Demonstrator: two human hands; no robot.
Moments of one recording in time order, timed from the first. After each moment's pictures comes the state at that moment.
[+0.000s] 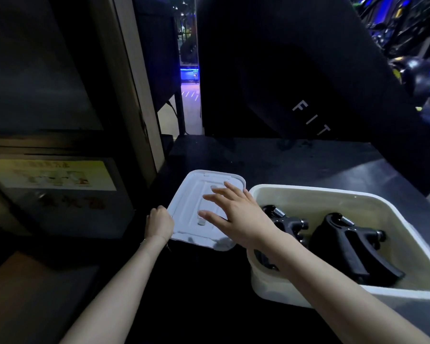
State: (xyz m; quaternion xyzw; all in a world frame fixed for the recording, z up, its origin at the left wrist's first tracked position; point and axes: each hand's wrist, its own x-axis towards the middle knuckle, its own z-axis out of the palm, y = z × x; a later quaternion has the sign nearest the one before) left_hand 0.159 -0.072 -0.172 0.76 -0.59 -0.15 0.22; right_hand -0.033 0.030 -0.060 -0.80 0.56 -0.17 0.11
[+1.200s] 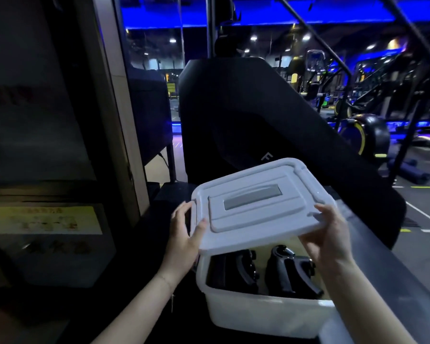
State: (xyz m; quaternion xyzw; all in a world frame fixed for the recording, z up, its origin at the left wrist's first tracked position) left_hand 0.035 0.068 -0.030 0.43 -0.64 -0.35 0.53; right_hand -0.202 0.130 0.020 -0.19 0.31 -0.79 0.50
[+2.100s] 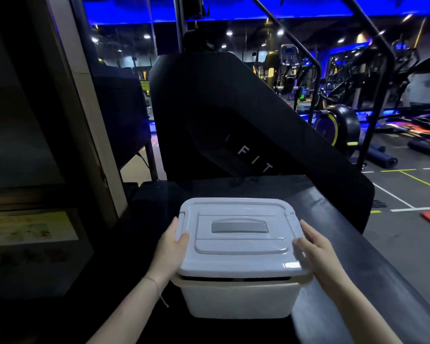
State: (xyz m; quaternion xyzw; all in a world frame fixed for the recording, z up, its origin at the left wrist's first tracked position) left_hand 0.009 0.076 -0.048 0.50 -0.65 -0.39 0.42; right_hand -0.255 0.176 -0.045 -0.45 0.59 -0.58 0.33
